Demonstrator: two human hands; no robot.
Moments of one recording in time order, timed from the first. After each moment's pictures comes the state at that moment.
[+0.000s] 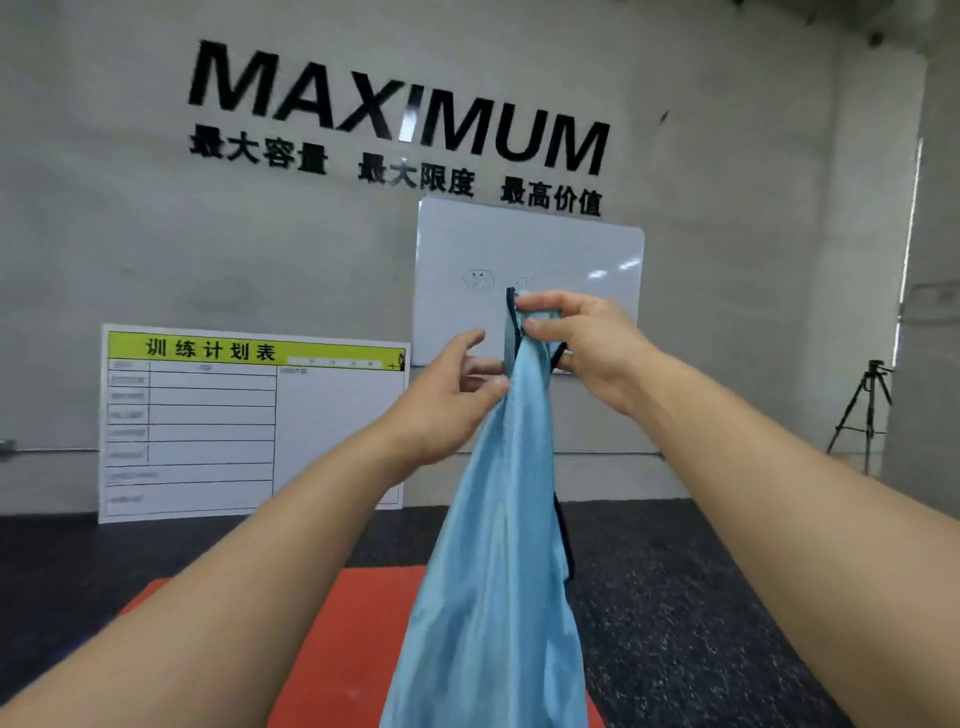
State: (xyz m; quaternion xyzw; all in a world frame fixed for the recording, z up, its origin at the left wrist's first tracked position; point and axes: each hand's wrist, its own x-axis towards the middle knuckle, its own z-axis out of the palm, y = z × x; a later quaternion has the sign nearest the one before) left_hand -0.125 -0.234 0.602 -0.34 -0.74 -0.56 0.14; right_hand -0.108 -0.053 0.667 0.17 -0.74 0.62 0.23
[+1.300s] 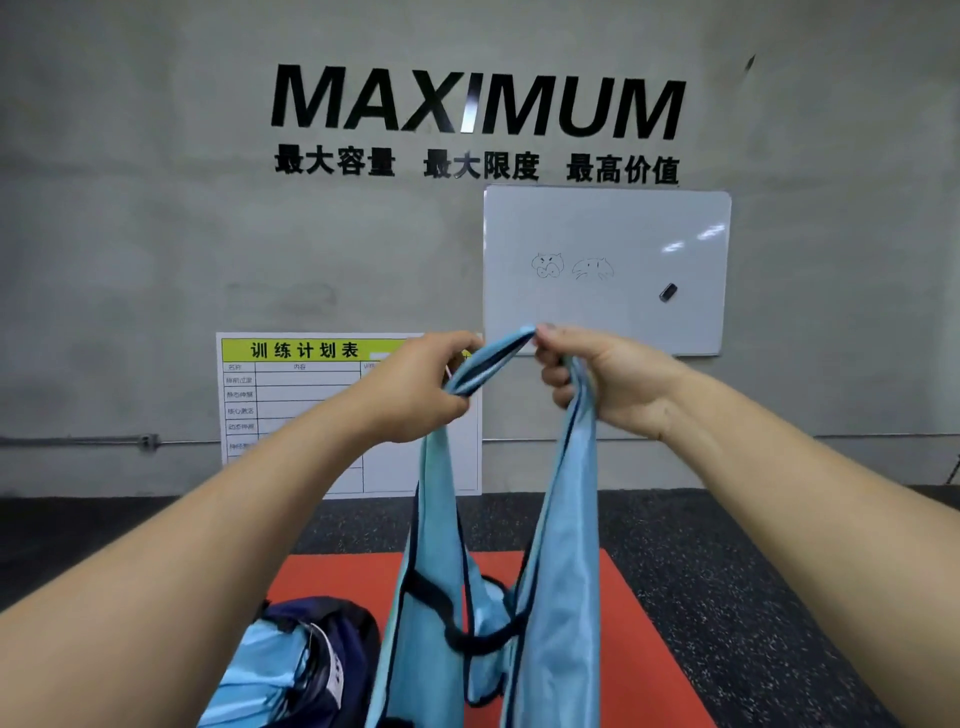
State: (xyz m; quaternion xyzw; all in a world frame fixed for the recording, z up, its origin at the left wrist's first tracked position) left_hand -0.139 -0.353 0.630 -0.29 -0.88 -0.23 0.28; right_hand -0.129 -0.124 0.644 0.23 -0.66 0.71 -0.04
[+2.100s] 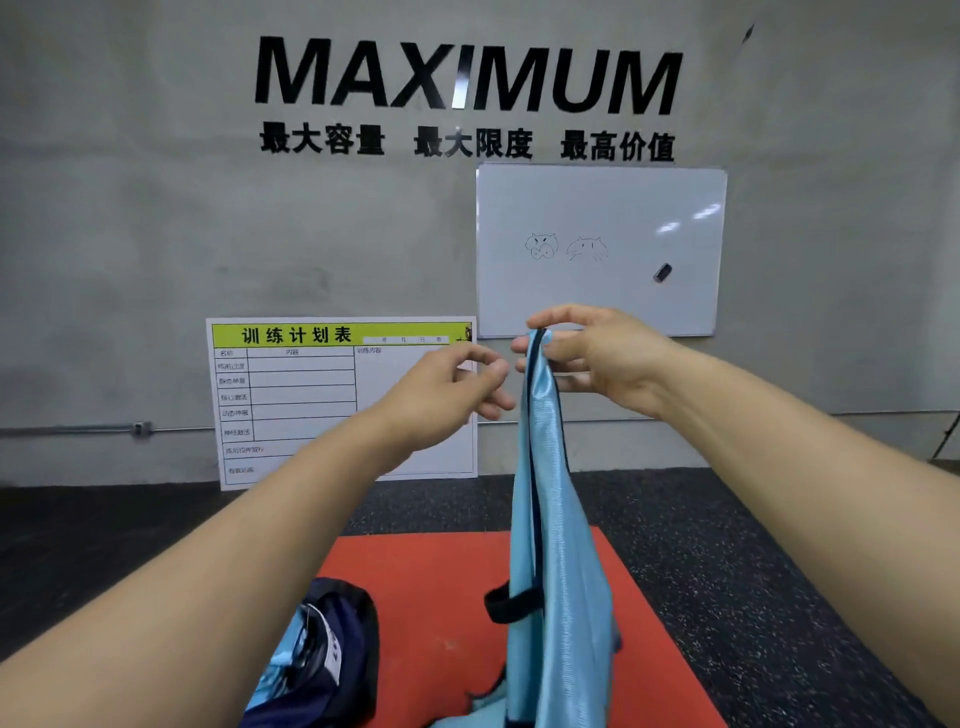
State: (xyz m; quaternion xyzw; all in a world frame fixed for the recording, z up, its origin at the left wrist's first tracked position) left_hand -0.133 -0.322 0.593 -0.26 -0.81 -0.50 0.12; right_hand -0.130 -0.119 0.633 0.18 -0.74 0.64 0.07
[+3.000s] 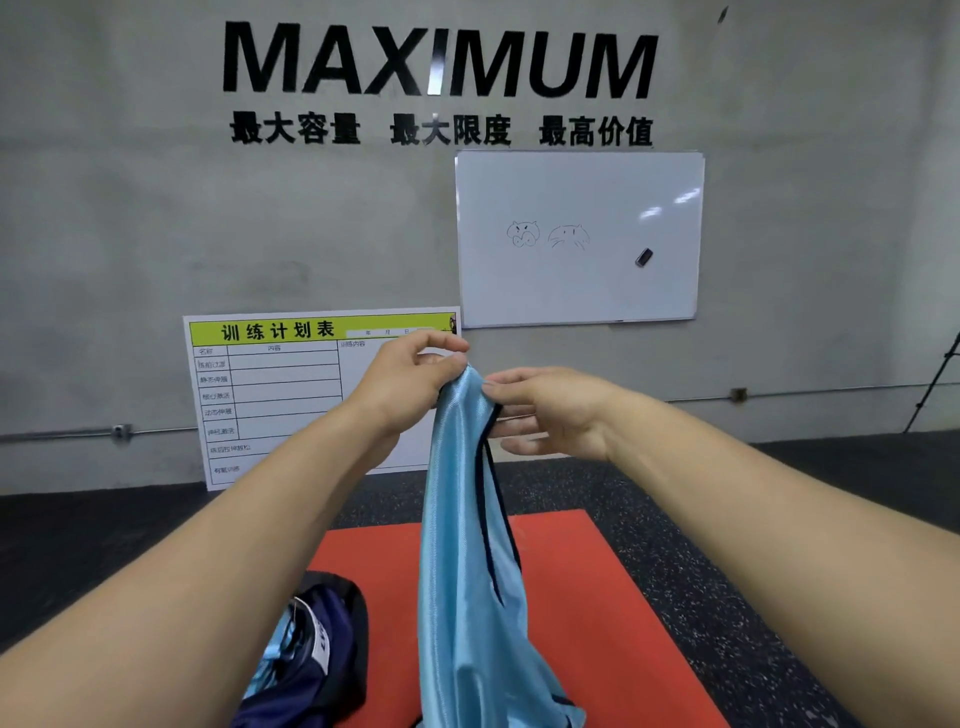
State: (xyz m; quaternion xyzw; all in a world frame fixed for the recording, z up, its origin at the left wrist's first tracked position) left_hand -0.142 -0.316 0.586 -0.20 -0.76 -0.60 0.16; right_hand -0.140 -0.132 0.579 0.10 -0.75 0.65 -0.06
